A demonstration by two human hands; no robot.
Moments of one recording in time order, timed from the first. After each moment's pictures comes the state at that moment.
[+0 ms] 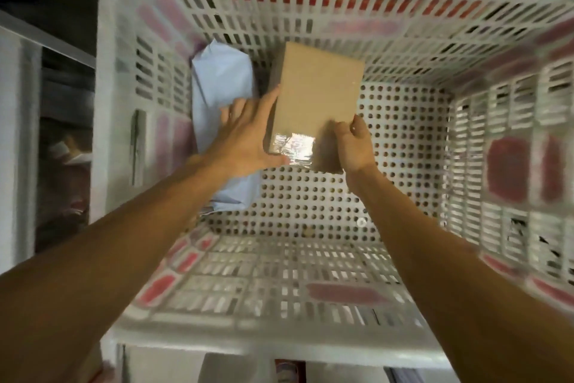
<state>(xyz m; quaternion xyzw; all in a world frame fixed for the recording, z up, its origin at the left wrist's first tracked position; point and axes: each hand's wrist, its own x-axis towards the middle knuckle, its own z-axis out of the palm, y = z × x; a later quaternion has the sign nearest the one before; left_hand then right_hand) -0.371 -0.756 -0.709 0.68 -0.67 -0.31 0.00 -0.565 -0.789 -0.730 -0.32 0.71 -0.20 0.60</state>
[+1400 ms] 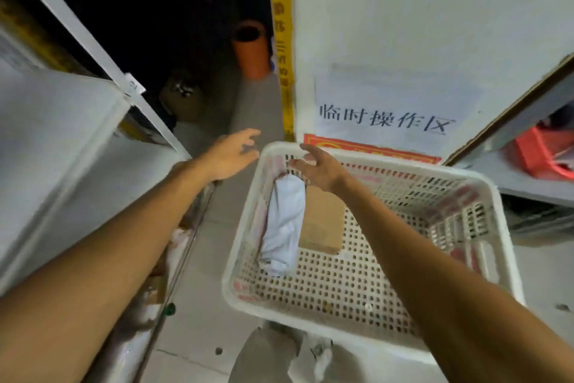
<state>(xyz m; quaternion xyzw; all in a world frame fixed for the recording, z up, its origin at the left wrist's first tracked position) -0.256 -0.728 -0.389 0.76 -0.53 -0.34 0.16 -0.449 -0.800 -0.429 -0.69 0.49 -0.07 0.53</state>
